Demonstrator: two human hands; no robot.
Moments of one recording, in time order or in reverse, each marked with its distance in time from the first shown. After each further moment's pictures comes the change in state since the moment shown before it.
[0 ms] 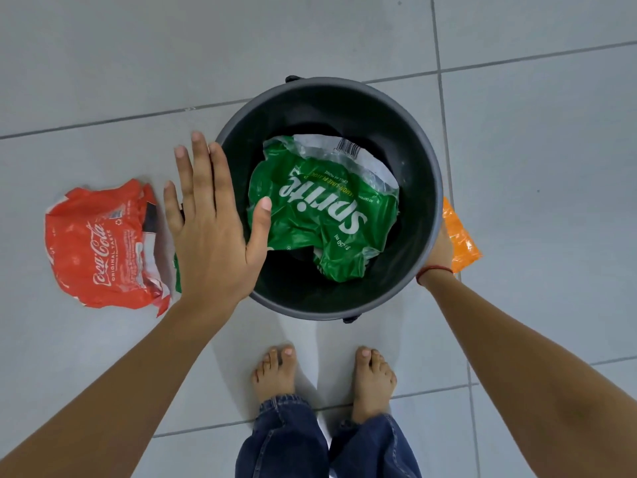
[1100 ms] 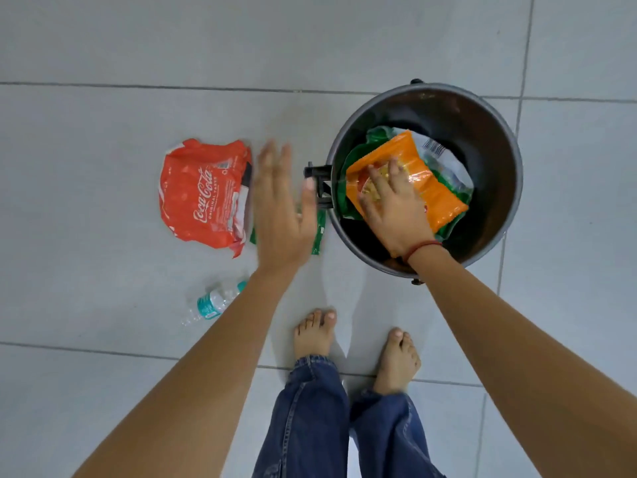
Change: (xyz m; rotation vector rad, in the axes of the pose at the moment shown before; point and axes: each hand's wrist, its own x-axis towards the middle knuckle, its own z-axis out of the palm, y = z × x) left_hand -0.041 -0.044 -0.020 -0.472 0.175 -0.186; right_hand 0.063 -0.195 -0.219 -0.073 0.026 -0.567
